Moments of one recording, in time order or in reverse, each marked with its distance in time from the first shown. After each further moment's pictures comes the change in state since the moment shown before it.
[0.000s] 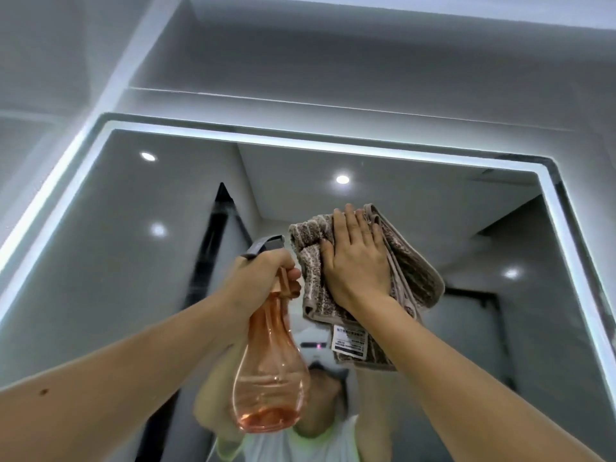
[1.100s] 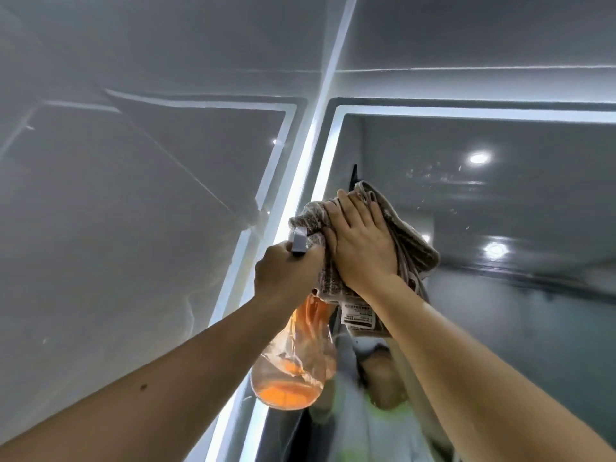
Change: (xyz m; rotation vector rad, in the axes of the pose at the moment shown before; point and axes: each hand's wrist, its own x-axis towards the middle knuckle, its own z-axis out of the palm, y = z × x) left_hand -0.069 0.047 -0.303 0.498 0.575 0.101; right_hand 0.032 -0.347 0.103 -0.022 -0.001 -0.332
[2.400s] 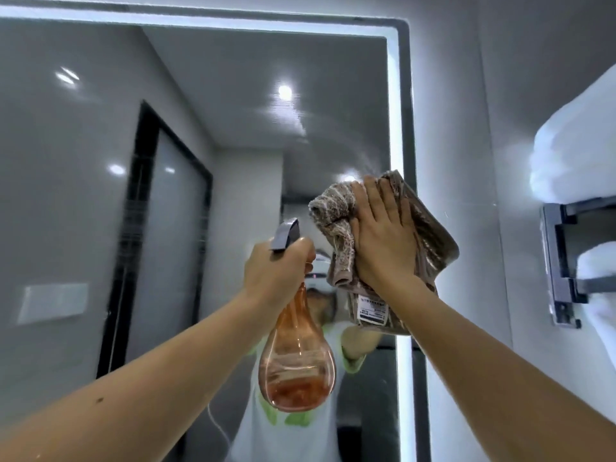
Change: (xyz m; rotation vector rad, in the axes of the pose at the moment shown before) left_hand -0.338 0.093 0.435 -0.261 -0.458 -0.079; right_hand -0.387 0.477 -0.123 -0.103 -0.024 0.395
